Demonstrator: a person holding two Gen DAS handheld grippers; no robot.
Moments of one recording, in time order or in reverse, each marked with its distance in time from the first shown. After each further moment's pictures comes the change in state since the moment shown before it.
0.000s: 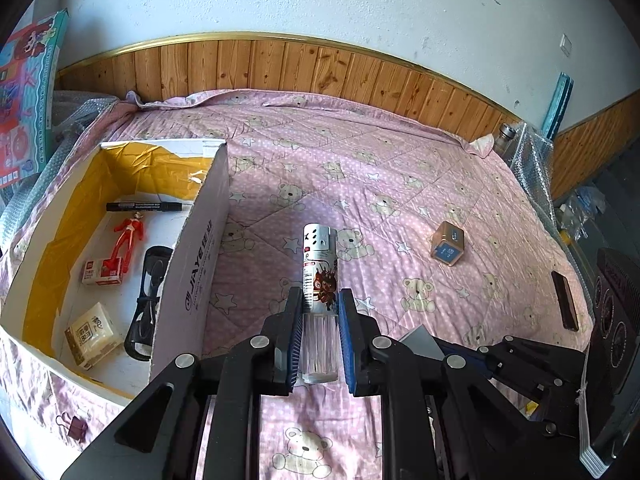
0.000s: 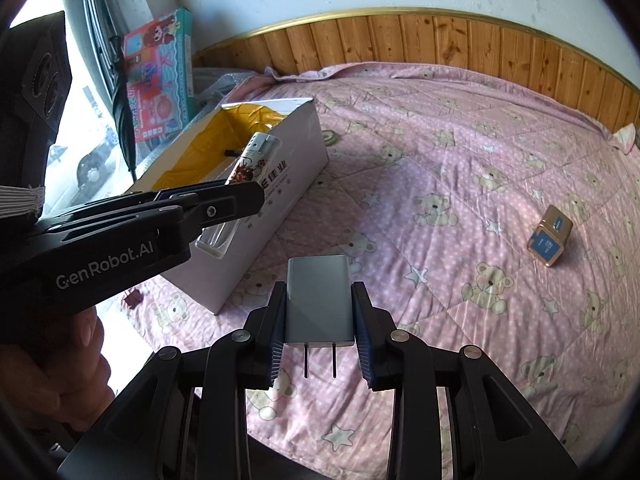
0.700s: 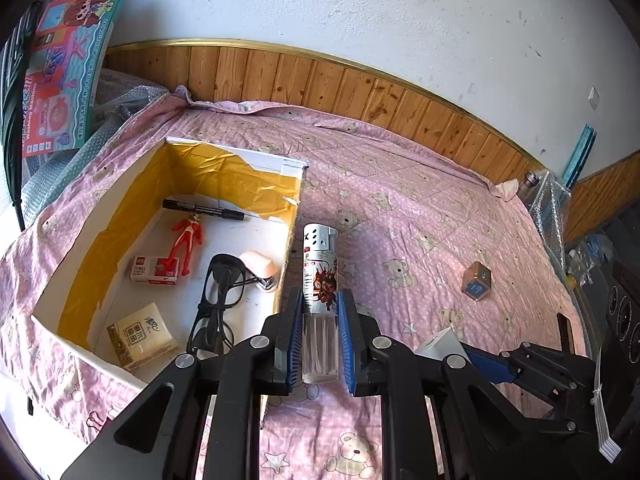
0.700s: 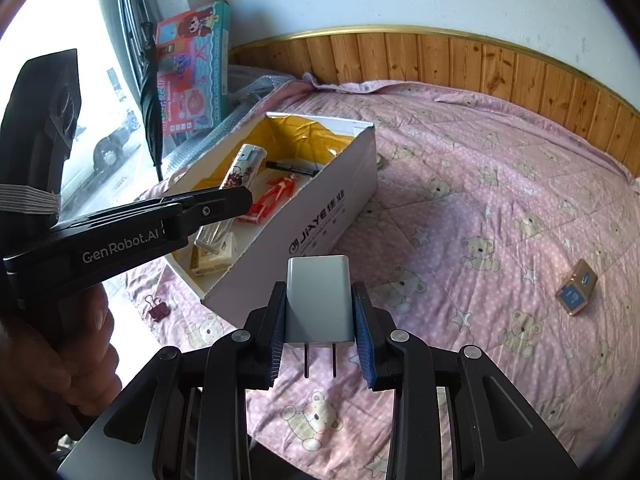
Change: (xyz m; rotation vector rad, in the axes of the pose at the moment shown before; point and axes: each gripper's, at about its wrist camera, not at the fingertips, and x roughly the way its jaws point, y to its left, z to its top) left arm -0.032 0.079 0.007 -0.138 -0.071 0.036; right arm 0.007 0.058 0.033 -0.103 -0.013 0.044
